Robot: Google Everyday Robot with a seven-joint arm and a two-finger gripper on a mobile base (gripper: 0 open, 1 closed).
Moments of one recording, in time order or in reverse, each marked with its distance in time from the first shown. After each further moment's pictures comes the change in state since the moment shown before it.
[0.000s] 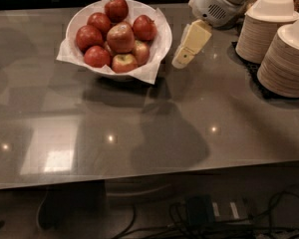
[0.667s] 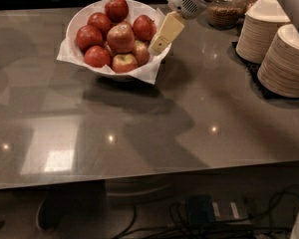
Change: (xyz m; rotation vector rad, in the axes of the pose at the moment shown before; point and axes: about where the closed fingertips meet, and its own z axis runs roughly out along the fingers) arm -0.059 -0.028 0.048 -0.032 -0.146 -0.018
